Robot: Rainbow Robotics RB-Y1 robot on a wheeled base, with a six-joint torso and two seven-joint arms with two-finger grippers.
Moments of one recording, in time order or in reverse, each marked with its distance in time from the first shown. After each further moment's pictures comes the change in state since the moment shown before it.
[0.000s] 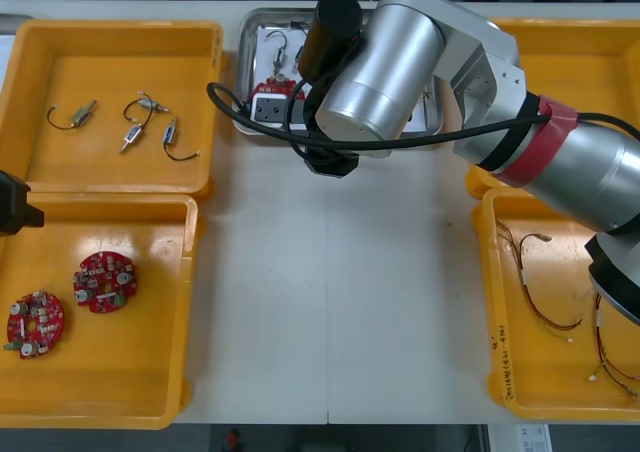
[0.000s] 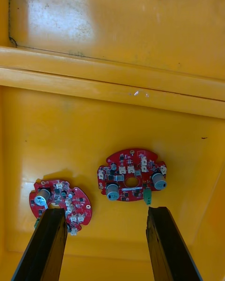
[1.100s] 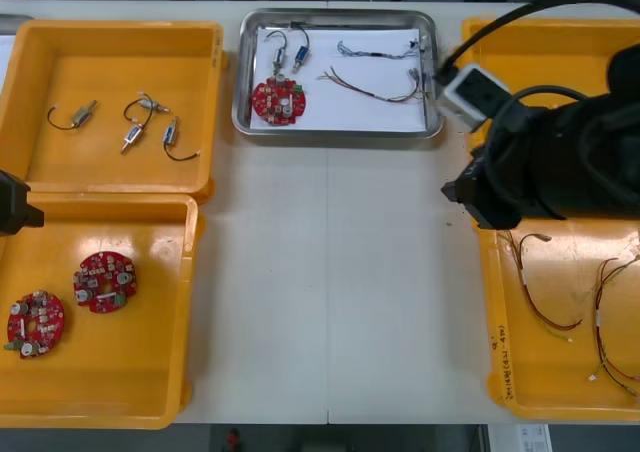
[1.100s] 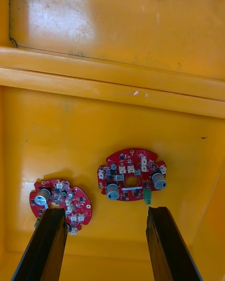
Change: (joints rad) right arm 0.650 -0.013 -0.811 -0.868 -0.061 0.529 -0.195; left arm 0.000 0.000 0.000 -0.001 0.000 0.000 0.000
